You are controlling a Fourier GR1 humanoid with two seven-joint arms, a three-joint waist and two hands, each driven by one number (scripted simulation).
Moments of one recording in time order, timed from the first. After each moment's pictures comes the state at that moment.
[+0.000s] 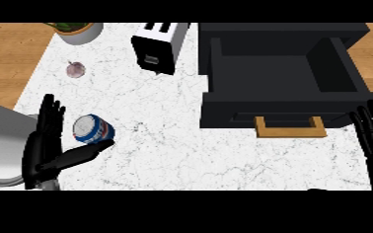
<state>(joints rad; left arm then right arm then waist) 0.08 0.05 0.16 -1.62 -0.05 0.19 -0.01 0.24 -0.07 -0.22 -2.05 -0.06 0.18 0.05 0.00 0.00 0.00</state>
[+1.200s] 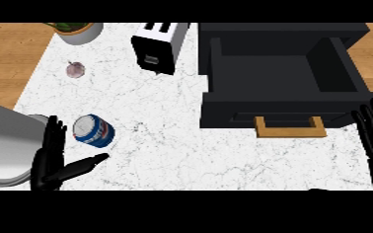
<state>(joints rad) 0.05 0.09 0.27 -1.21 0.04 0.10 -0.33 0.23 -0.04 -0.24 -2.07 -0.05 0.20 0.06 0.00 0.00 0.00</state>
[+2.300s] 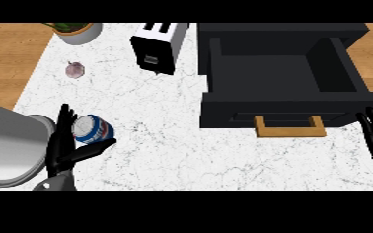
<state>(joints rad) -0.12 0.13 0.27 -0.95 0.08 0.13 -0.42 0.24 -0.03 -0.25 -2.11 -0.06 0.22 0.09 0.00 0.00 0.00</state>
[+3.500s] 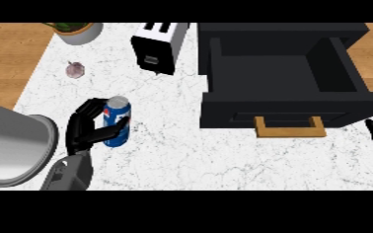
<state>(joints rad) -0.25 0.10 0.20 -0.90 0.14 0.10 -0.42 0.29 -0.03 -0.27 -2.16 -0.11 0.23 0.09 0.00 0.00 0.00</state>
